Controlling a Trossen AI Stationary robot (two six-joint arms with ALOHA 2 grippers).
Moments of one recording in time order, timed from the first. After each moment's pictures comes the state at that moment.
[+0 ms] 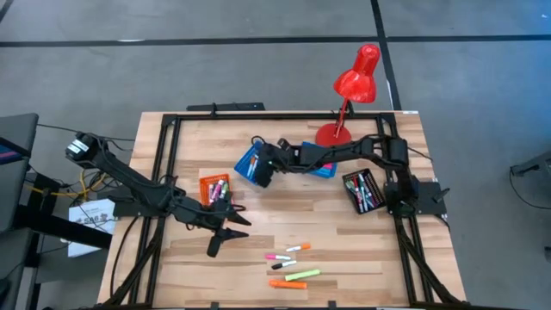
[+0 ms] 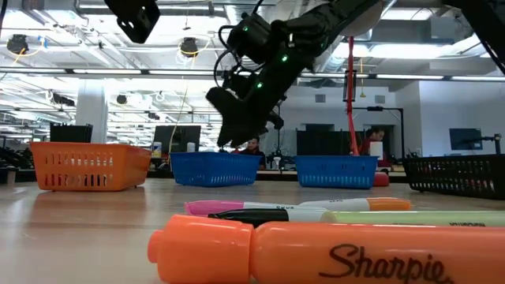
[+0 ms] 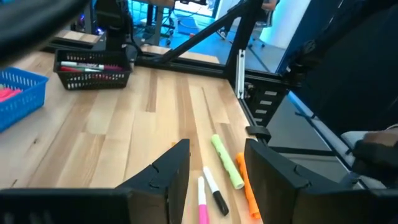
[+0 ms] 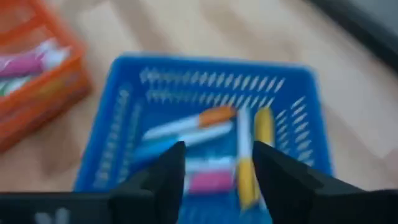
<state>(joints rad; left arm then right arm) -0.54 1.19 0.59 0.36 -0.29 -0.27 -0.12 2.06 1.44 -0.20 0.28 0.25</state>
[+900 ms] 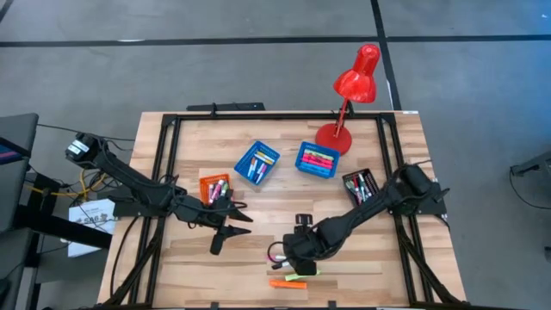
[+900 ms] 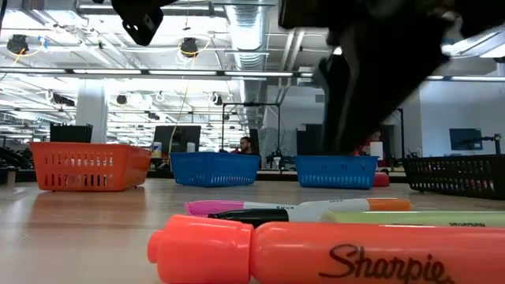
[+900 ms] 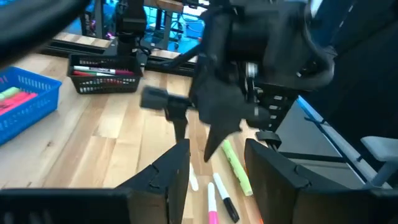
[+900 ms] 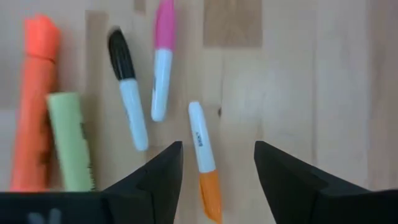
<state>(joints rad) -0.52 1.20 0.59 0.38 -0.31 -0.27 0.50 1.99 1.43 -0.70 0.19 0.39</state>
